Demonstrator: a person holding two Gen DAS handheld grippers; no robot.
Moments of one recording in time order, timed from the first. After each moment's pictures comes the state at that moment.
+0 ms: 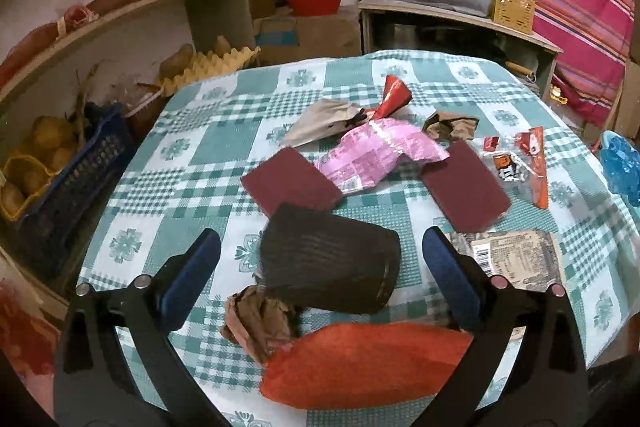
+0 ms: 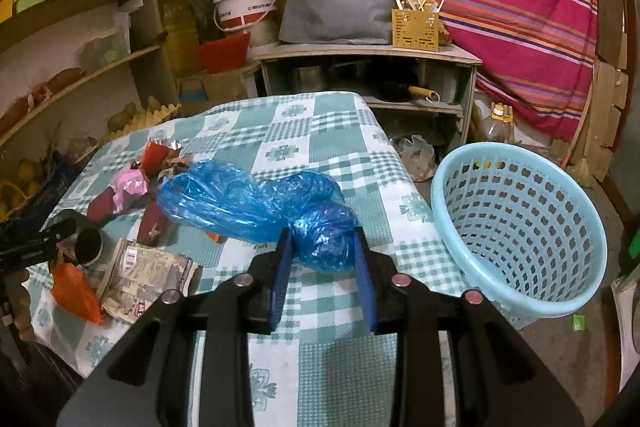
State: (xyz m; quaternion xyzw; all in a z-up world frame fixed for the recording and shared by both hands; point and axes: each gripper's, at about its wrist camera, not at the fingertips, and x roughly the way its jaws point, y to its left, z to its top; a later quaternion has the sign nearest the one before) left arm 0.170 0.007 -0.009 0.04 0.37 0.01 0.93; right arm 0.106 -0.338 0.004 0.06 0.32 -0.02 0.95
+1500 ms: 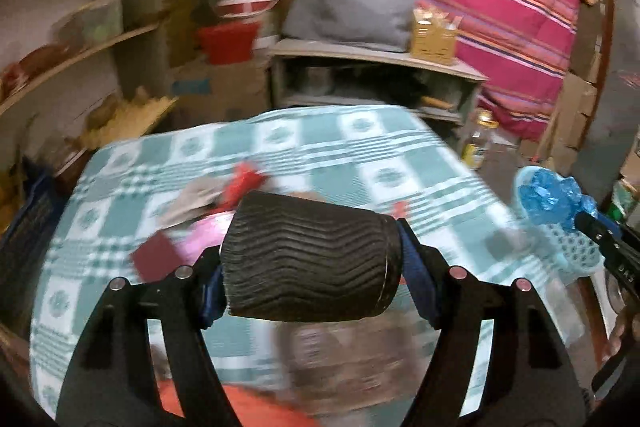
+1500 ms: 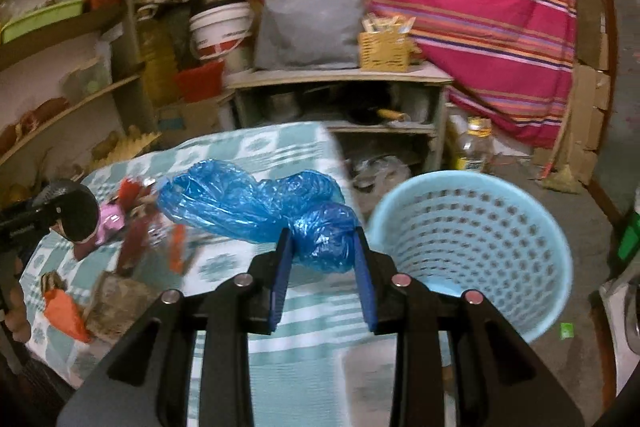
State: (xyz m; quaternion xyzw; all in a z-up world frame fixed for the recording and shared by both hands) left arm 0.180 -0.114 0.055 0.02 0.32 -0.13 0.94; right arm 0.096 -0.403 0.031 0.07 0.28 -0.06 0.96
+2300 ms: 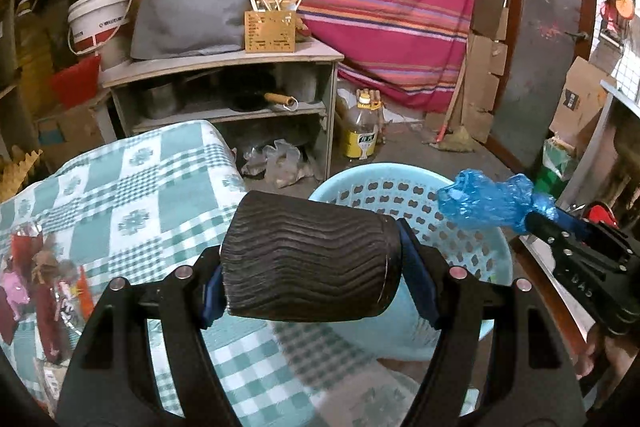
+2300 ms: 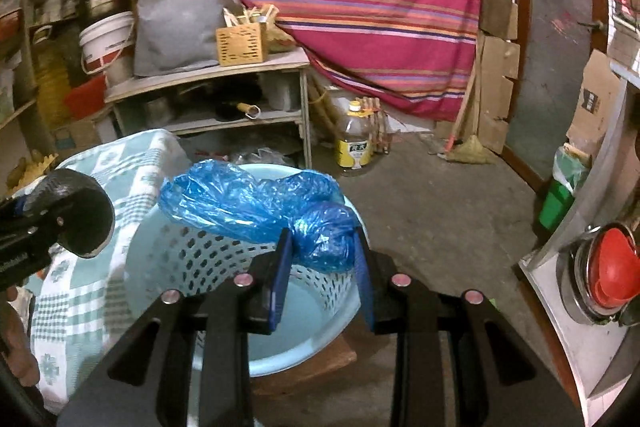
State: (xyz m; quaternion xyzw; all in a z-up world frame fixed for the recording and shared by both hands) left arm 0.174 -0.375 0.038 0.06 0.31 -0.27 0.91; right arm 0.071 -0.584 0.020 0.09 0.30 -0.21 0.92
